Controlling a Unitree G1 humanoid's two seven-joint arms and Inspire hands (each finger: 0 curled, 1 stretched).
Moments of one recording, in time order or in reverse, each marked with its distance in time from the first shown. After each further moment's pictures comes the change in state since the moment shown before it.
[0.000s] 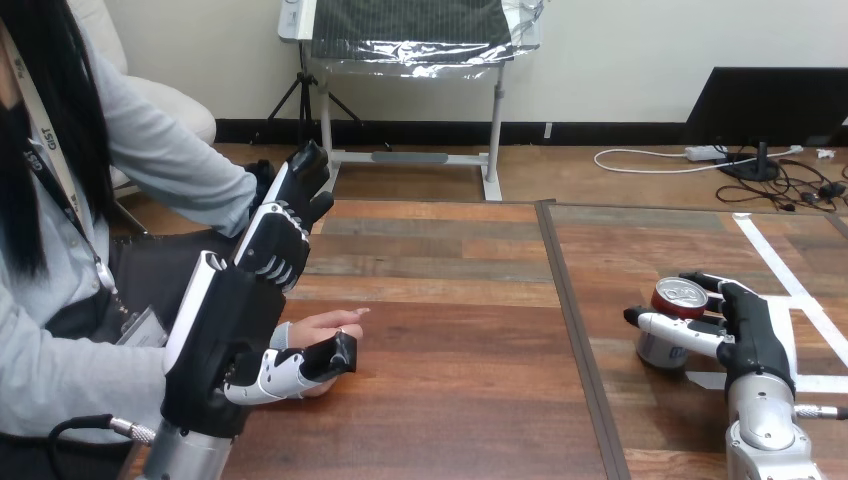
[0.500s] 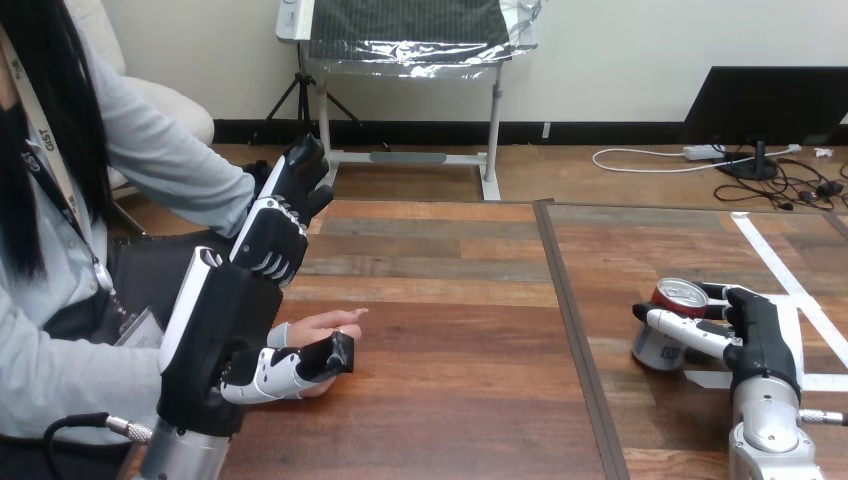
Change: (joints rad) left arm 0.008 0.000 0.000 -0.029 0.000 0.002 0.004; right arm 0.004 0.000 -0.012 0.000 0.014 -0.003 -0.001
